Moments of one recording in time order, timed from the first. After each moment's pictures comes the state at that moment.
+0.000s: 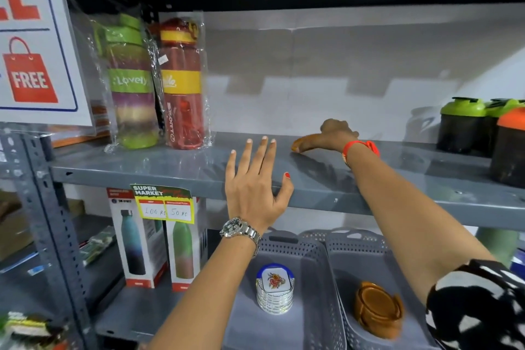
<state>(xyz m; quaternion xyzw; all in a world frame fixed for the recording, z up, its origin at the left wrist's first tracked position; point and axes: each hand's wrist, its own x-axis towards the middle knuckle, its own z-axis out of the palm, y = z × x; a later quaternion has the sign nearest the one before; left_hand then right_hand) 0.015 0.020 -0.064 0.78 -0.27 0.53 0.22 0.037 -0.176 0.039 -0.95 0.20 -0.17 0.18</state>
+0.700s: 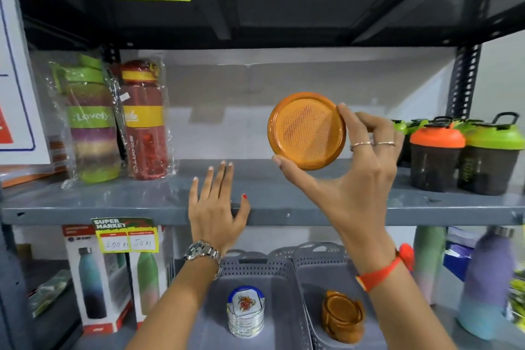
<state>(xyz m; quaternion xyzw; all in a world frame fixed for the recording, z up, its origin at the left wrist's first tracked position) 0.006 0.024 -0.060 0.79 -0.28 0.49 0.23 -0.173 -0.090 0.028 -0.68 0.03 -0.72 0.13</state>
